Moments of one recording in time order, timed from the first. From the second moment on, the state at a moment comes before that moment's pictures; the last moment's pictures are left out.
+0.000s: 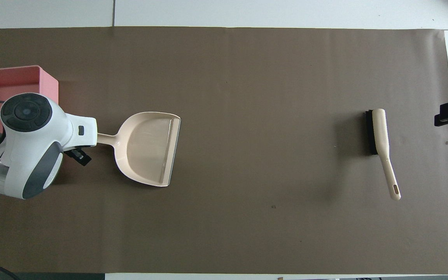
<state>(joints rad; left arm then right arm) -0.18 0.00 -0.01 -2.14 0.33 2.01 0.36 -0.01 -0.06 -0.06 -1.57 -0.02 1.49 0.07</state>
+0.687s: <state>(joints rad) -0.07 0.01 -0.01 -1.77 0.05 1.80 0.11 -0.01 -0.06 -0.06 -1.58 -0.02 1.49 0.02</state>
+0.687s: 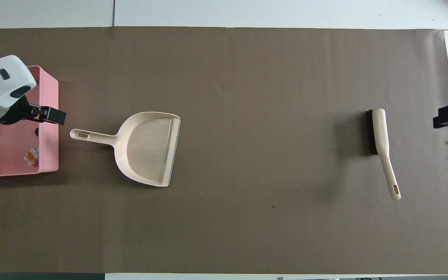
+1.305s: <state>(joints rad) -0.03 0.01 0.00 -1.53 0.01 1.51 0.09 -0.01 -0.06 -0.06 -1.58 -0.02 1.49 0.02</state>
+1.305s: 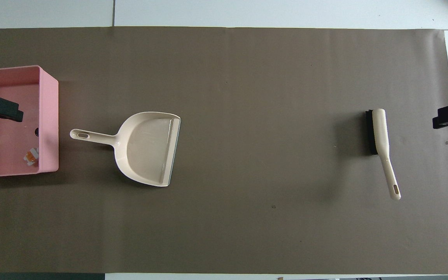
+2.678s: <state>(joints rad) -0.03 0.01 0.00 -1.52 -0.01 1.47 0.06 -0.01 -0.06 -0.06 -1.58 -0.02 1.49 0.02</state>
